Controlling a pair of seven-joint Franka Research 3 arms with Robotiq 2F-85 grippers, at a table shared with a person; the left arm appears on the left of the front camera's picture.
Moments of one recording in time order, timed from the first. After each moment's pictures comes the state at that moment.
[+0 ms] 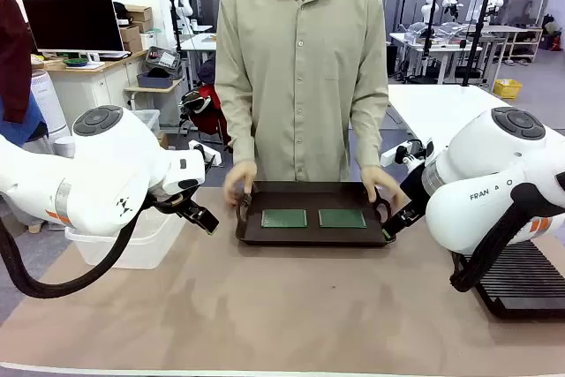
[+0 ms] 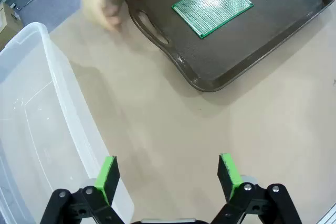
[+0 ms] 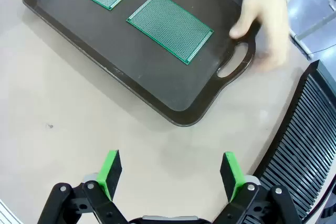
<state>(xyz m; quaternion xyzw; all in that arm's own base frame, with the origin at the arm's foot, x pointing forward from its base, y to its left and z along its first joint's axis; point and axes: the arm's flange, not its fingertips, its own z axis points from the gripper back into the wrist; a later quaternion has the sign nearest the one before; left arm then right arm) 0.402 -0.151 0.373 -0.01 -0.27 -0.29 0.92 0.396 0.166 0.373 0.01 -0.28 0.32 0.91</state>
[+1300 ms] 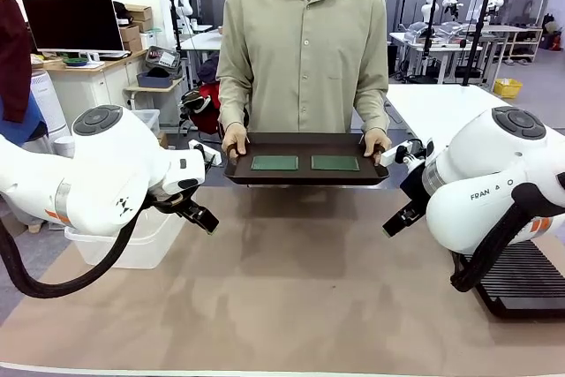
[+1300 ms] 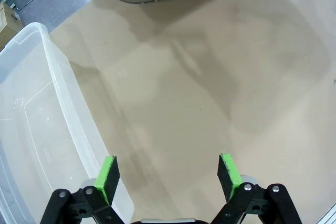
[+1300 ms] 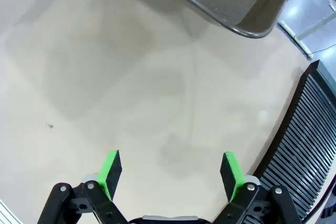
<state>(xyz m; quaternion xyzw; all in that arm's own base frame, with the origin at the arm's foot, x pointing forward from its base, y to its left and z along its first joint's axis) 0.402 -0.152 0.373 -0.01 -0.27 -0.29 0.92 0.396 0.166 0.373 0.01 -0.28 0.32 0.91</state>
